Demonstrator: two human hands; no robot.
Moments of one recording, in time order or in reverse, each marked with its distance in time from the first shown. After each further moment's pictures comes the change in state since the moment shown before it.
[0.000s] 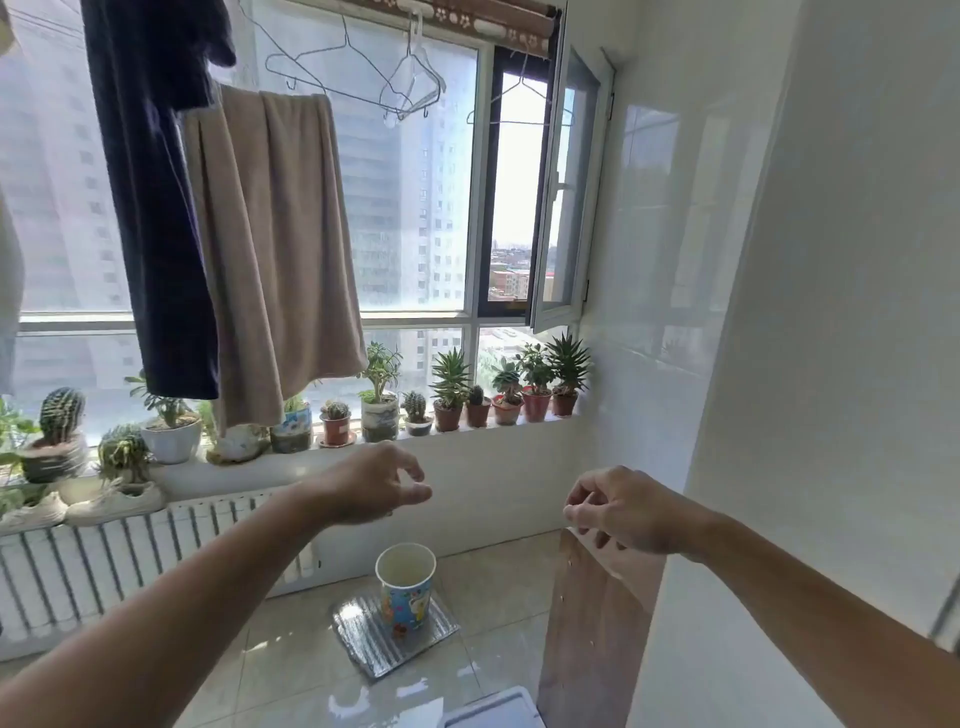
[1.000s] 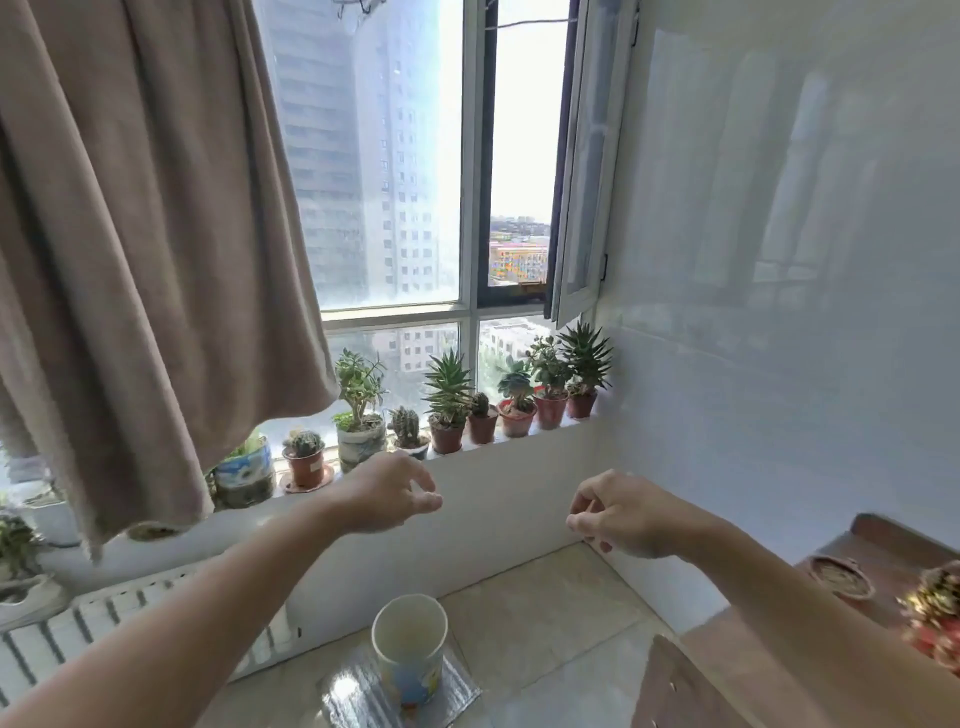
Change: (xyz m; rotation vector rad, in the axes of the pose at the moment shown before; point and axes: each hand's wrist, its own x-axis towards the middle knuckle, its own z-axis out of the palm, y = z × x) left_hand 0.324 -0.202 -0.031 -0.068 -0.106 -0.011; right_hand 0.365 0.009 0.021 -0.155 -0.014 0.132
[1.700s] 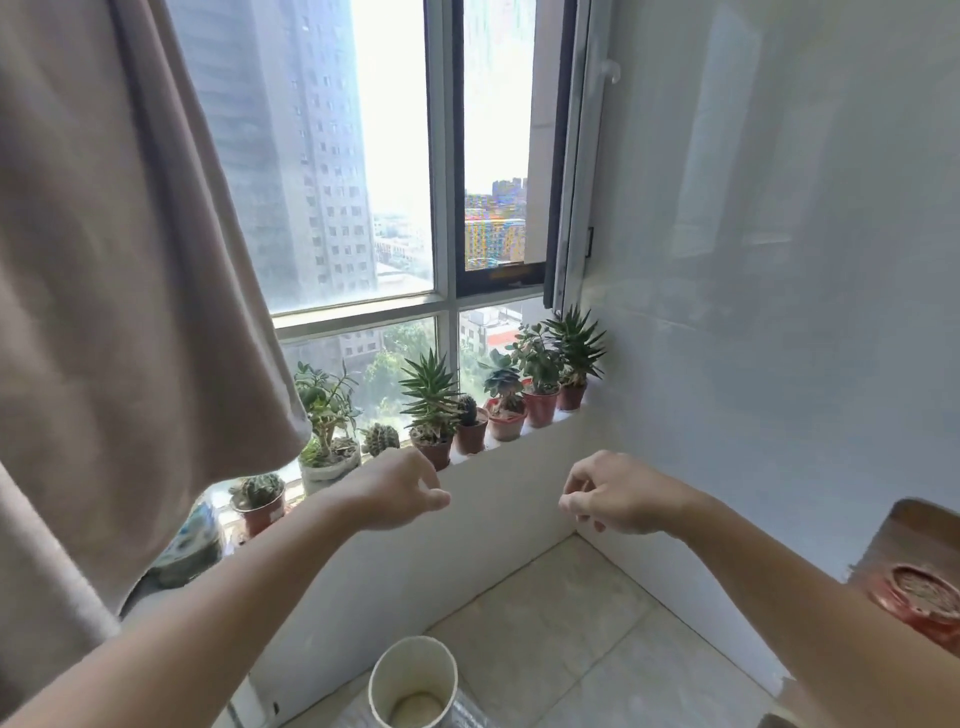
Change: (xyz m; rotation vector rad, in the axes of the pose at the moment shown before) left_hand 0.211 -0.134 -0.054 0.045 -0.092 0.100; right_hand 0.228 -0.045 0.016 0.036 0.038 0.149
